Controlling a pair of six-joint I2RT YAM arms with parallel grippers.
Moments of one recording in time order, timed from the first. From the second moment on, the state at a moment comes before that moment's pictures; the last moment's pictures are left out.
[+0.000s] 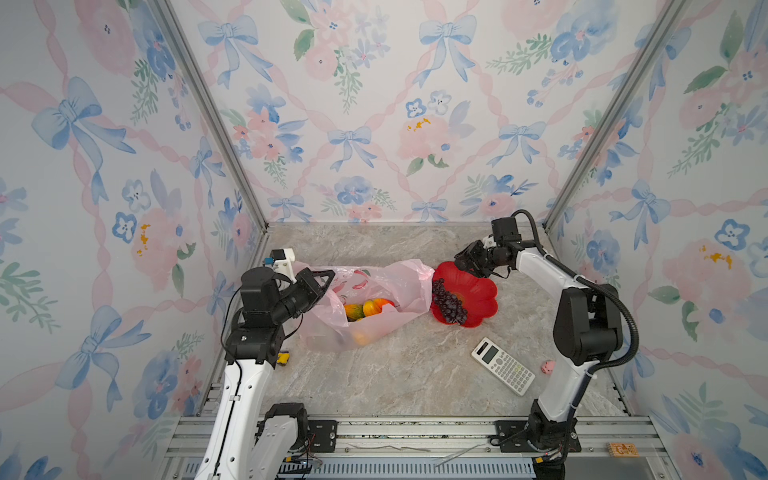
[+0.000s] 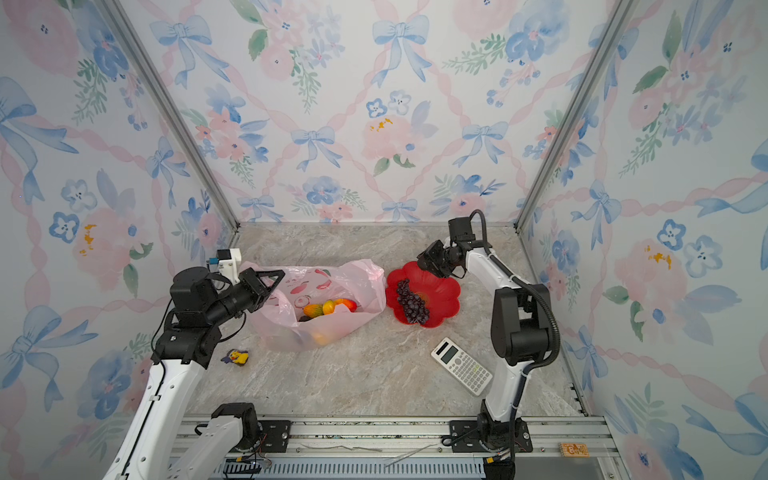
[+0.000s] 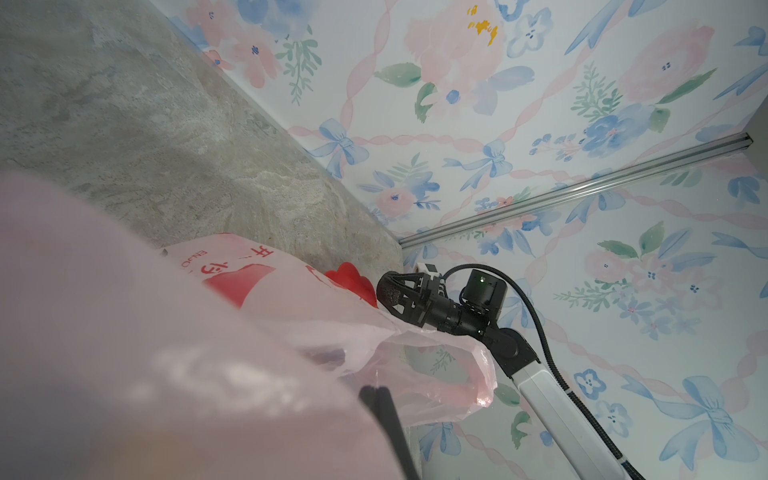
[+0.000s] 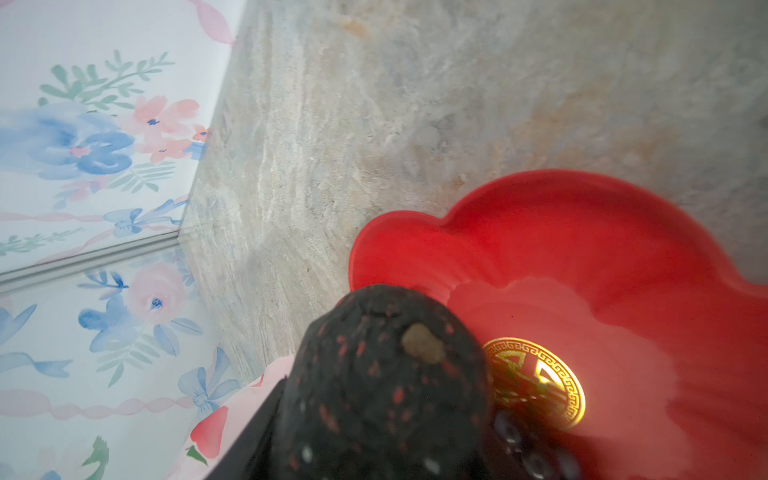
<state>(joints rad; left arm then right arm) 0.03 0.83 0.86 -0.33 0.62 -0.94 0.15 1.87 1.48 -0.53 -0.44 0.88</state>
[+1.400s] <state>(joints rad) 0.03 0.81 0.83 -0.33 0.62 -0.94 0.65 1.85 2.35 -0.91 -0.57 0.18</state>
